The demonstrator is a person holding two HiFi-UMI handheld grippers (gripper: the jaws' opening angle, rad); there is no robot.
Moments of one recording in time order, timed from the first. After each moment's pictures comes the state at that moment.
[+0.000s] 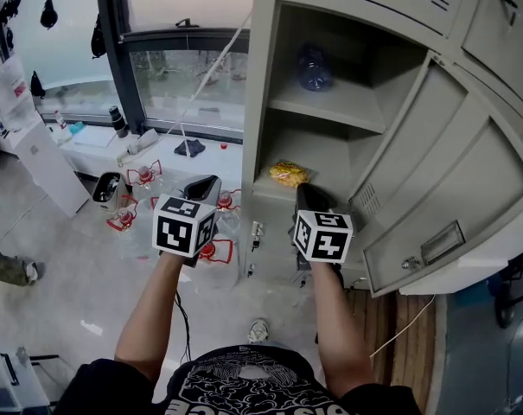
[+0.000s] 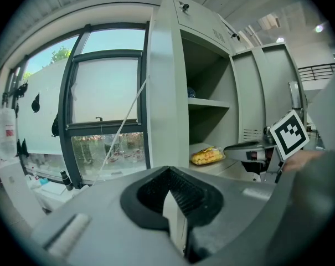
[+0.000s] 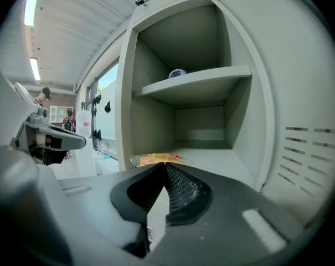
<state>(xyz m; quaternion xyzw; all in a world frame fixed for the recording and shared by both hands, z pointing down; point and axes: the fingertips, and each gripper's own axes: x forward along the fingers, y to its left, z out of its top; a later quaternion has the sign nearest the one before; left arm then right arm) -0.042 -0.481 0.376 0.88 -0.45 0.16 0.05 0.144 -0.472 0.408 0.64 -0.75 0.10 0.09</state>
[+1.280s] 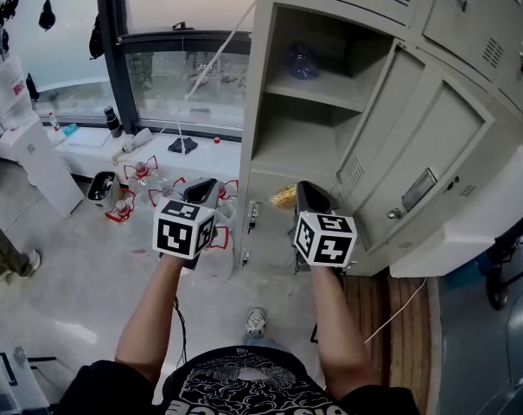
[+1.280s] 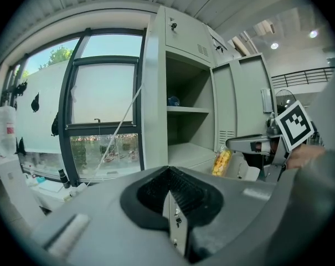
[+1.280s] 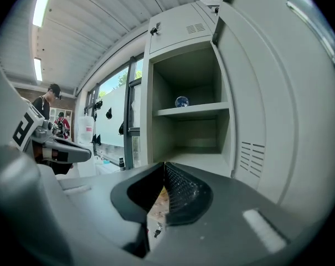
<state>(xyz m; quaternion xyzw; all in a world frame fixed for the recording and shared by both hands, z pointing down) -0.057 -0.393 0.374 0.89 -0.43 0.14 0.05 0.126 -0.368 0.375 0.66 -0.74 0.08 0.06</state>
